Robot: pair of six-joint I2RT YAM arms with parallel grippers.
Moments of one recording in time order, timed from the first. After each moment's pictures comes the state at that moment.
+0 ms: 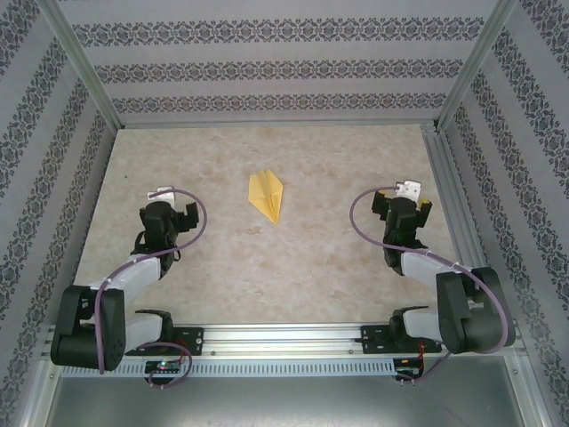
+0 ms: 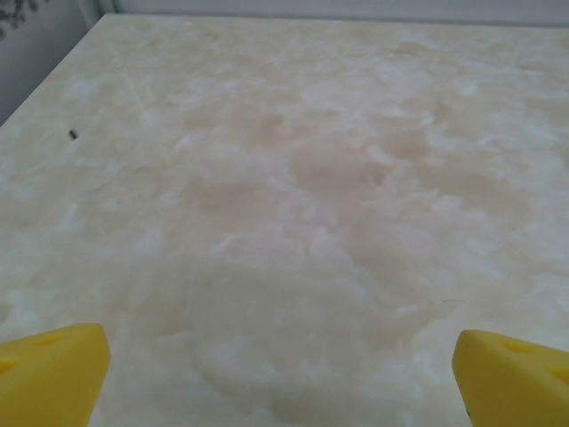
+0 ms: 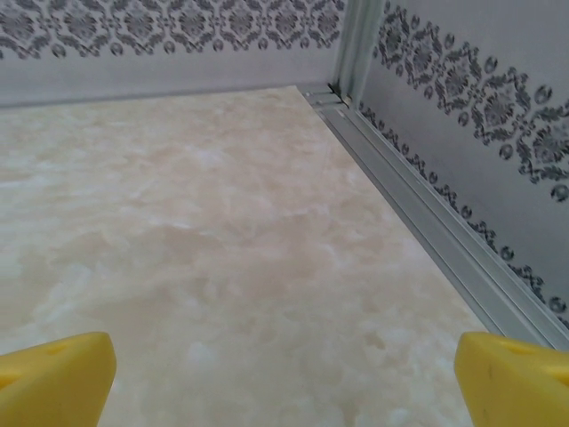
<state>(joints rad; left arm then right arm) -0.07 1.21 0.38 0.37 -0.19 -0.09 0.12 1.29 0.37 0.58 0.45 0.04</state>
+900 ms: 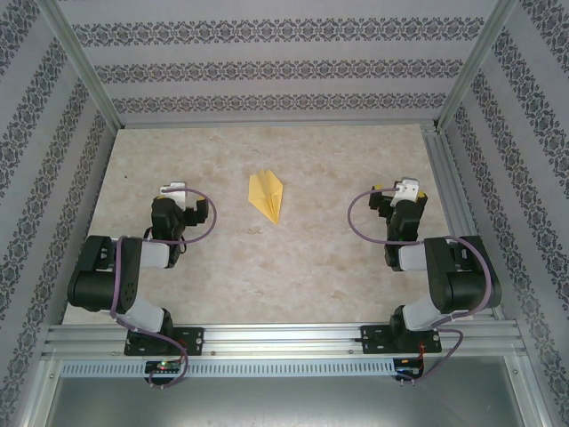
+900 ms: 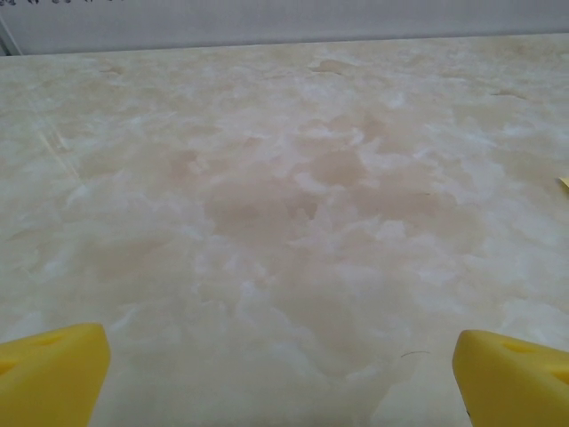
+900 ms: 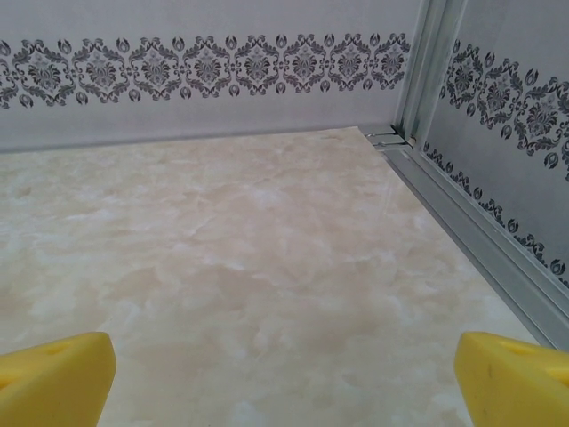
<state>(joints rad) -0.05 1.55 0.40 0.77 -0.04 -0.02 0.03 1.53 0.33 0.98 0.24 0.00</state>
